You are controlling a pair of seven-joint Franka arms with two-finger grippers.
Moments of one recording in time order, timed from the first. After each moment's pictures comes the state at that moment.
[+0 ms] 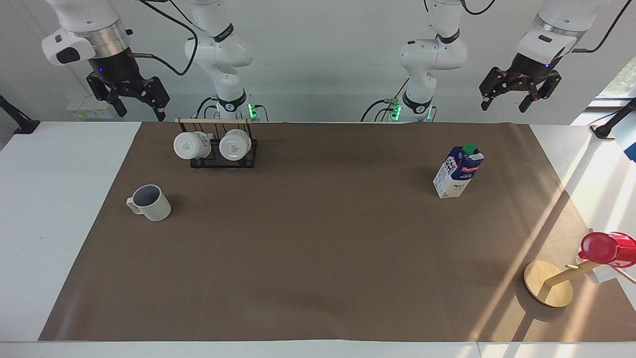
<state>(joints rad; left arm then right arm) -0.08 -0.14 0.02 -1.59 -0.02 1.47 0.03 -0.06 -0.04 0.00 -1.49 -0.02 1.50 0.09</state>
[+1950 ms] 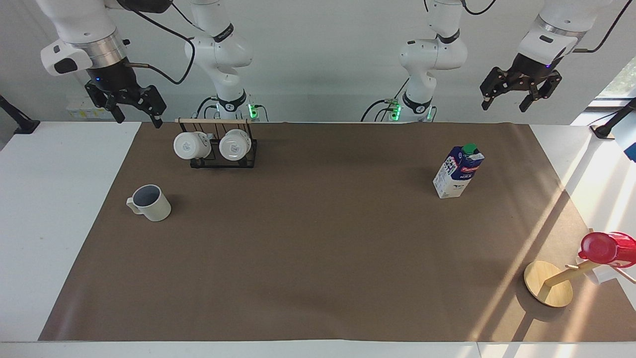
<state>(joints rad) -0.08 -0.14 0.02 -1.59 -0.02 1.46 0.03 -0.08 -0.04 -0.01 -1.55 -0.02 1.55 0.09</state>
